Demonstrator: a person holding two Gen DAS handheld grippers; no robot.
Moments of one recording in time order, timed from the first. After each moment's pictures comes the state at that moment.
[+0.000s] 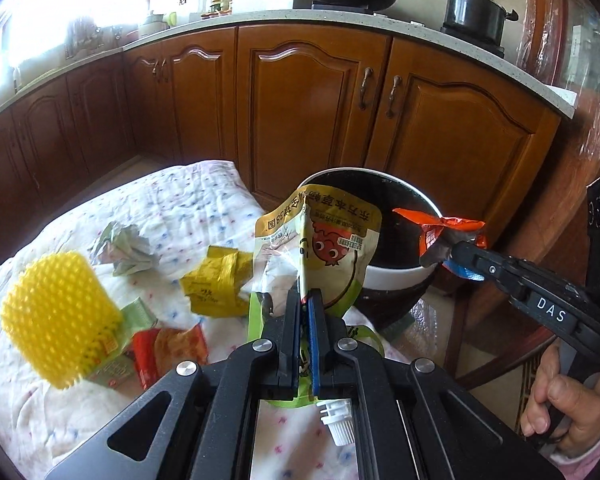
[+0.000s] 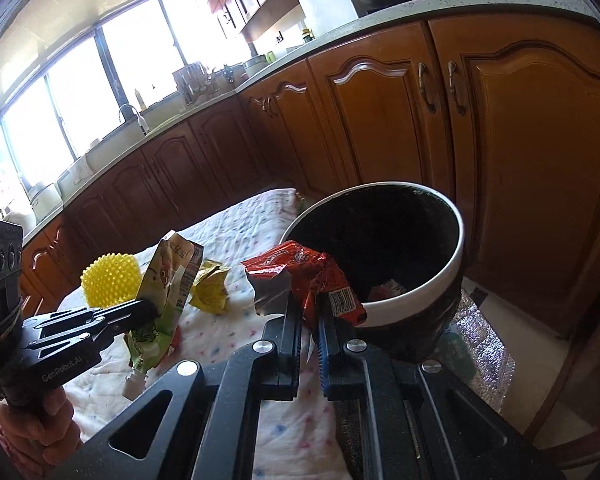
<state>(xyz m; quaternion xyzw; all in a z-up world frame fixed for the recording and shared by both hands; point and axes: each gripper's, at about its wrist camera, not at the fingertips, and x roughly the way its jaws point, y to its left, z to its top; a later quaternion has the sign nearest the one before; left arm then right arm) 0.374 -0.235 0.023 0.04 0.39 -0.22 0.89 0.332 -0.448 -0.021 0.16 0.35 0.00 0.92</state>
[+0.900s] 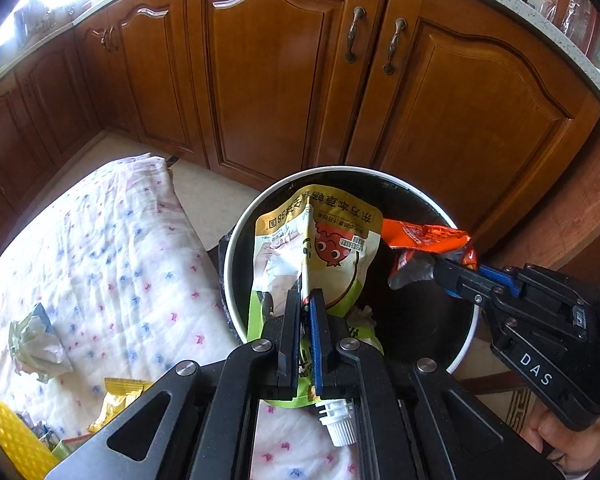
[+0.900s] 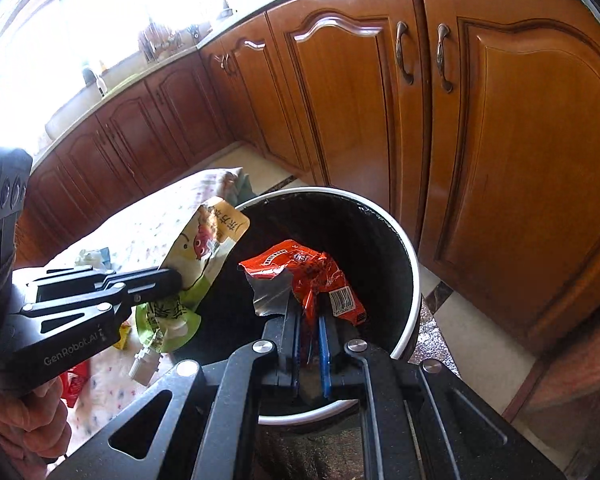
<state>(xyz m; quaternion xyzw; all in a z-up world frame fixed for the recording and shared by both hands) 0.523 -0.348 -0.019 0.07 0.48 -0.23 0.84 0.419 -0.501 -0.044 0.12 0.44 -0.03 0.89</state>
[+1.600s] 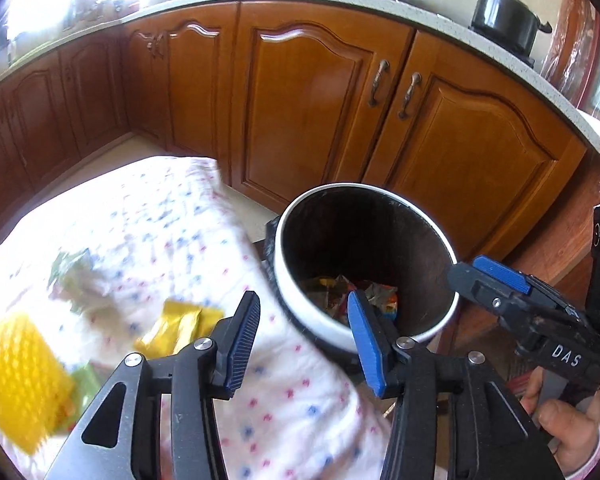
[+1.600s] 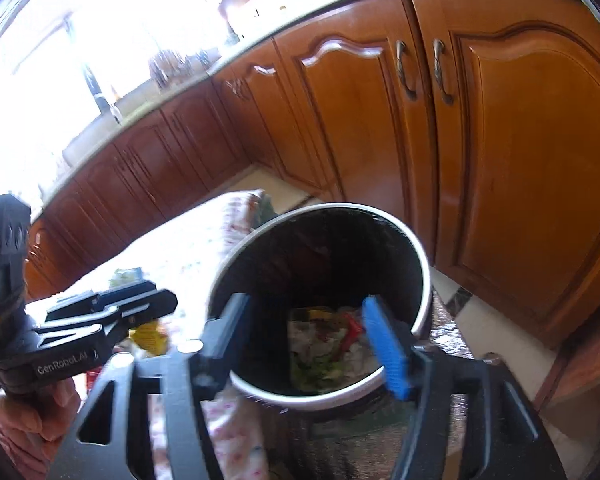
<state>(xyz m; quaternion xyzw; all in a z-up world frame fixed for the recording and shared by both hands) 0.454 -0.280 -0.005 0.00 0.42 -0.21 0.88 0.384 -0.491 -0.023 0.17 0.38 0.00 0.91</state>
